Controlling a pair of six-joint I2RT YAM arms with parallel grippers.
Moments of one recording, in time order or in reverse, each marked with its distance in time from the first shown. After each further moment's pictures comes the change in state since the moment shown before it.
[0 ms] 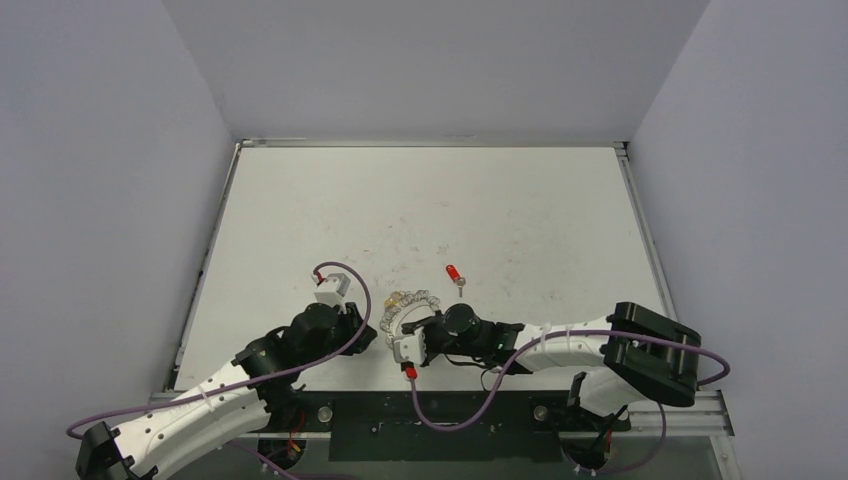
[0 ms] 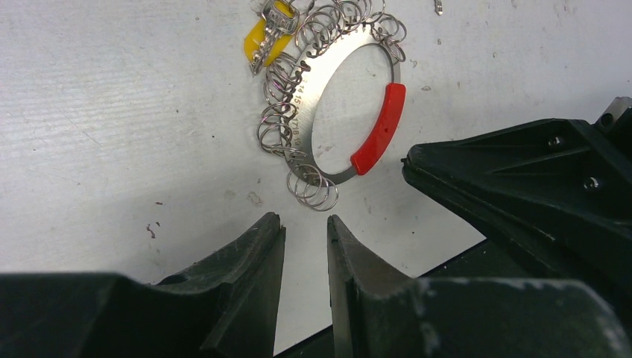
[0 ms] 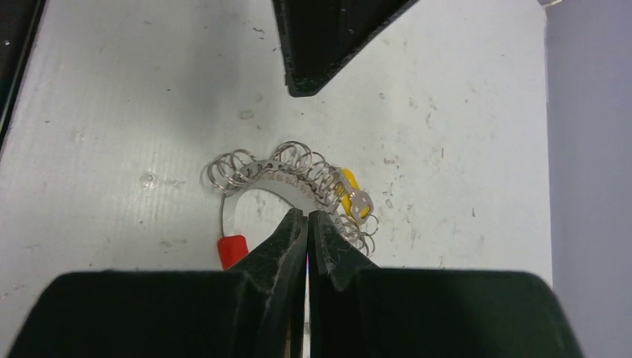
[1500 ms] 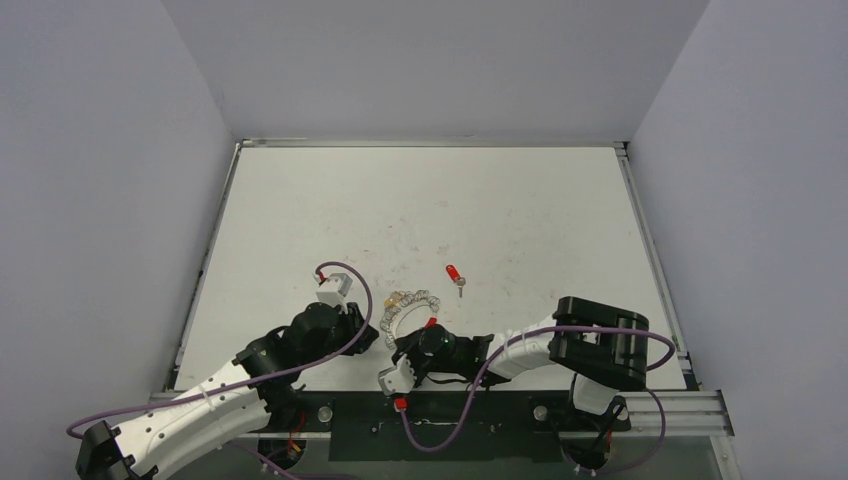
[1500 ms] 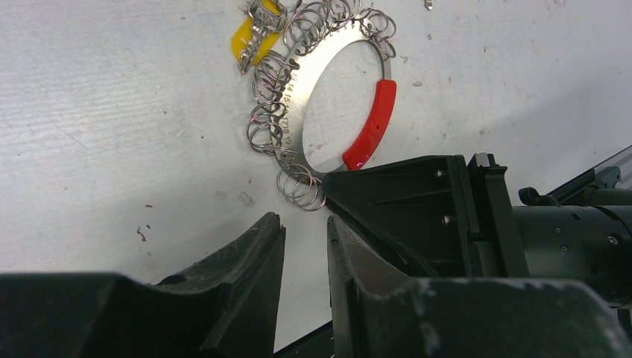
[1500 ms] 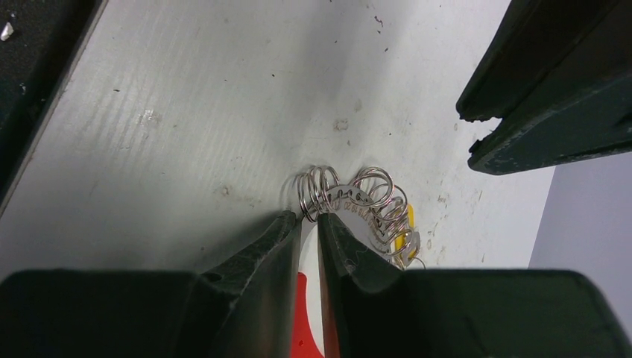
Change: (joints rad) left arm 0.000 0.005 0.000 0.016 0.023 0.008; right arm 0.098 0.235 0.049 0.009 0.081 -0.240
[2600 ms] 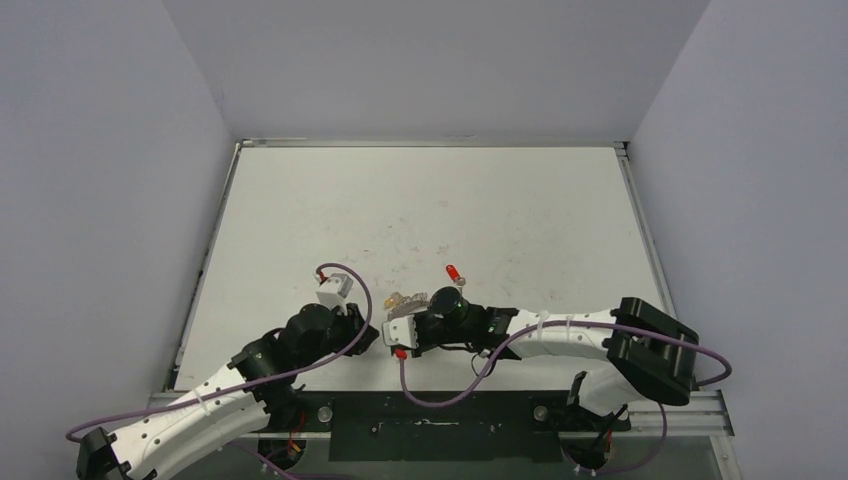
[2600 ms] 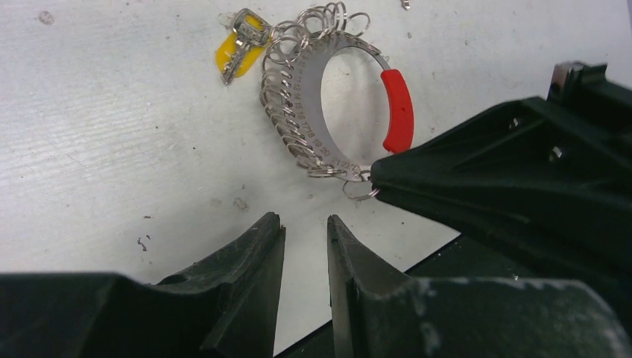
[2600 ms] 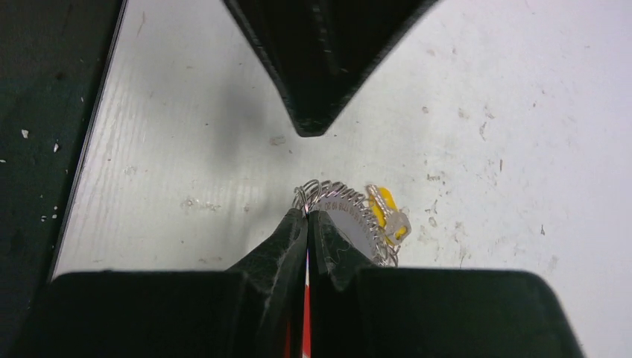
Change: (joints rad) left arm 0.000 -0.040 0.000 -0.005 0.015 0.055; right arm -0.121 -0.197 0.109 -0.263 -0.211 0.330
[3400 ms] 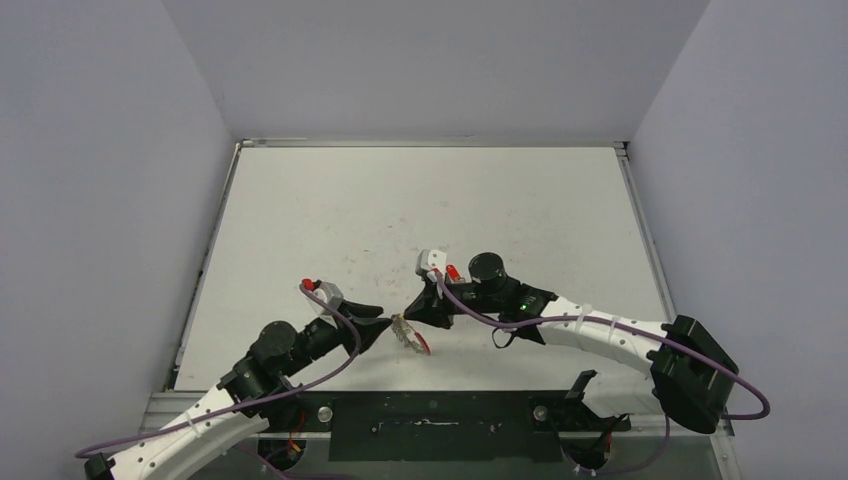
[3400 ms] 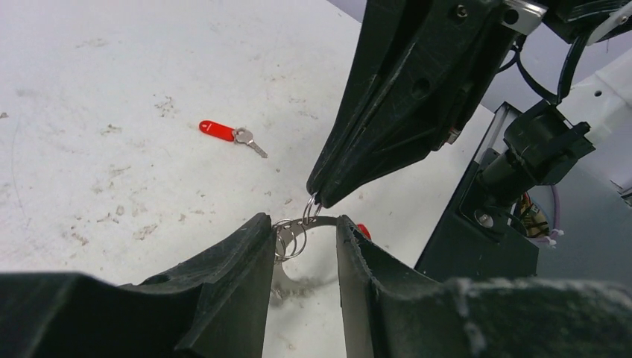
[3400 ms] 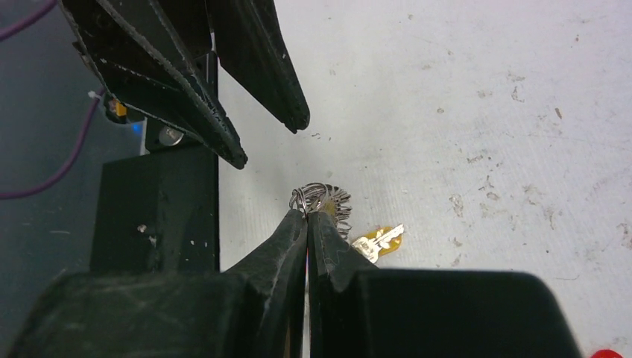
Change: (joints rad) left arm 0.000 -0.279 -0.129 0.418 0.205 0.341; right arm -0.248 -0.219 0.008 -0.013 -0.298 0.668
